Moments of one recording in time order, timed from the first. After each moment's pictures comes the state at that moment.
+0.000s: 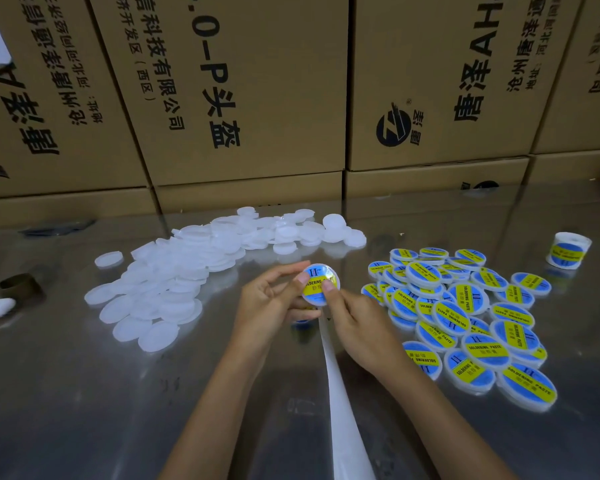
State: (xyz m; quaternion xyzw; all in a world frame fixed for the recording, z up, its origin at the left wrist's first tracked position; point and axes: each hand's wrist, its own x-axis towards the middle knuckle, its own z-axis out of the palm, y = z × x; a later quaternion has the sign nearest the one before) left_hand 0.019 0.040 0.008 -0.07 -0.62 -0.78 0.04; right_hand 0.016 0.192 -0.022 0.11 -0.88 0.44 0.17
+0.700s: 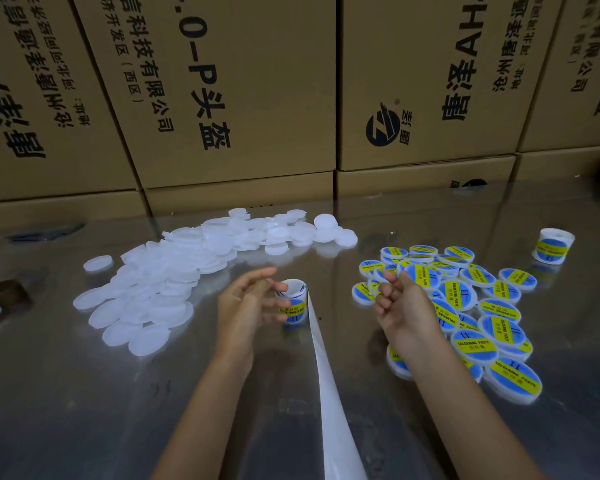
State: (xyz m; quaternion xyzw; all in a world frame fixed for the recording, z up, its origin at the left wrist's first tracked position) left_hand 0.013 0.033 0.002 0.05 -0.63 -0.76 0.12; right_hand -0.006 0.240 -0.009 -0.18 -0.38 0.90 0.06
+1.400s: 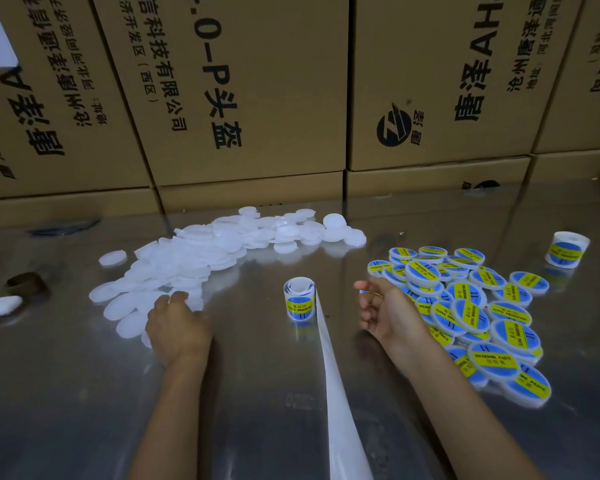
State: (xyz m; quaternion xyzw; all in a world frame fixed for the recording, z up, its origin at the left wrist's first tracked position) left_hand 0.006 -0.053 -0.025 0.28 -0.89 -0.27 0.24; right_hand 0.001 0.220 -0.009 -0.13 -0.54 0.83 -0.05
